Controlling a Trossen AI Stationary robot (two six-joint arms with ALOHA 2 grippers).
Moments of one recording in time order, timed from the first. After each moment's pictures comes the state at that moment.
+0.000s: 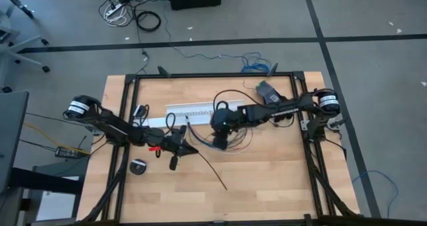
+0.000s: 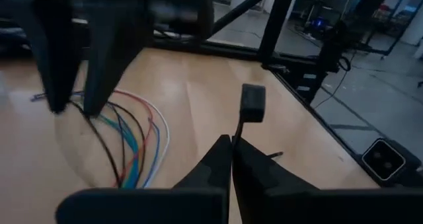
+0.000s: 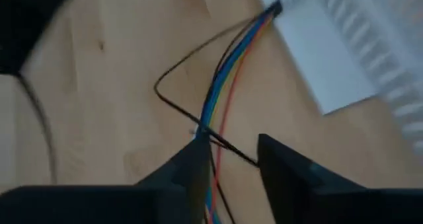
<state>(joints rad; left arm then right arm) -0.23 1.45 0.29 1.01 -0.03 -0.19 0.02 1.78 1.29 -0.36 0.06 0.32</state>
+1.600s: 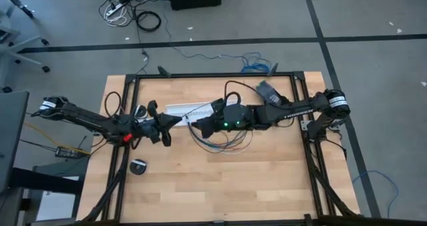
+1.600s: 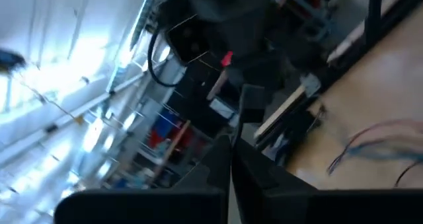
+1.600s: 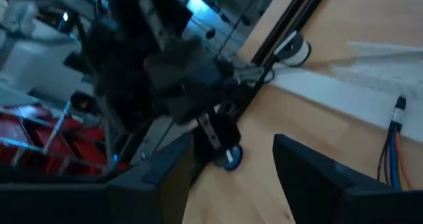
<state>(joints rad) -0.23 0.82 0.29 0.72 -0.47 1.08 0.11 1.70 1.42 0.00 0.29 1.02</state>
